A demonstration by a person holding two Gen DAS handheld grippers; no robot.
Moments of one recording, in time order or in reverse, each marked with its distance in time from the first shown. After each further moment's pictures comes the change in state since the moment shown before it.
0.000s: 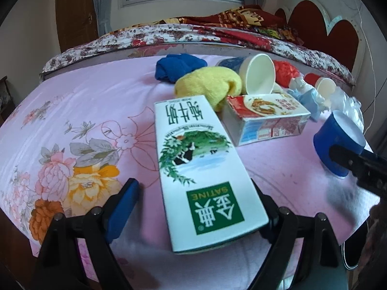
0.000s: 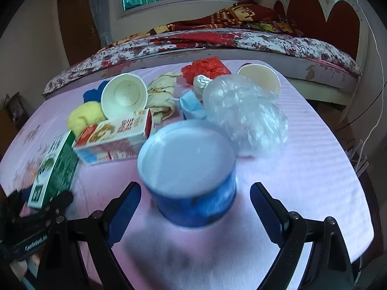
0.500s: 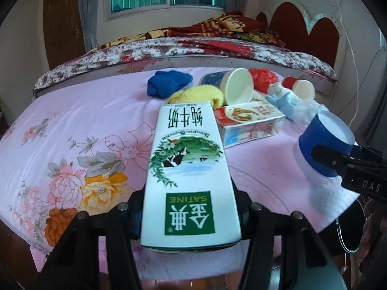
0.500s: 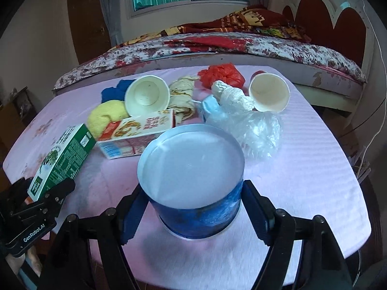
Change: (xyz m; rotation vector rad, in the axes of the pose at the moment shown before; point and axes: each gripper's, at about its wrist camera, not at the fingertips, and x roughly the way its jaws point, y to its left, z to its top) left arm -0.033 0.004 0.000 0.078 -0.063 -0.077; right arm -0.037 0.019 -0.014 -0.048 -0.024 0.035
